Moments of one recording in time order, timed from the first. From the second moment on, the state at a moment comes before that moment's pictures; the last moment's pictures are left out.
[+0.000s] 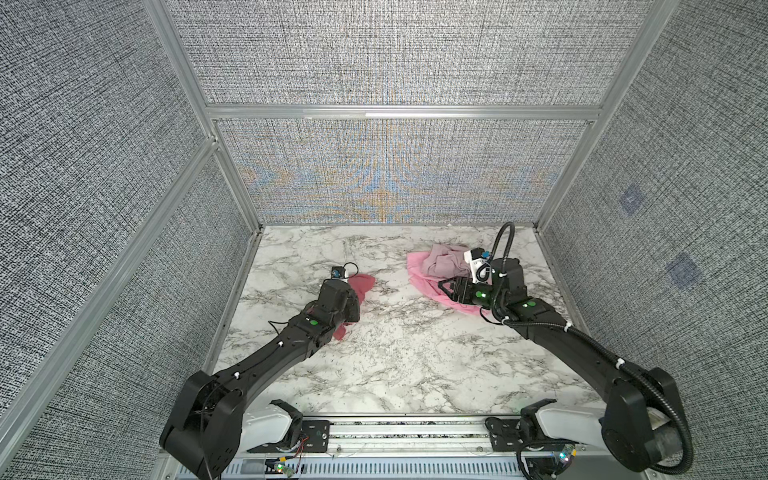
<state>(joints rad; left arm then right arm) -0.55 1.25 0.68 -0.16 -0.16 -0.40 0.35 1.27 0.81 -0.08 -0.42 0.51</state>
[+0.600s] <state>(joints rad) -0.55 1.40 0.72 -0.16 -0.25 -0.45 0.35 1.31 0.80 -0.06 -0.43 0.51</state>
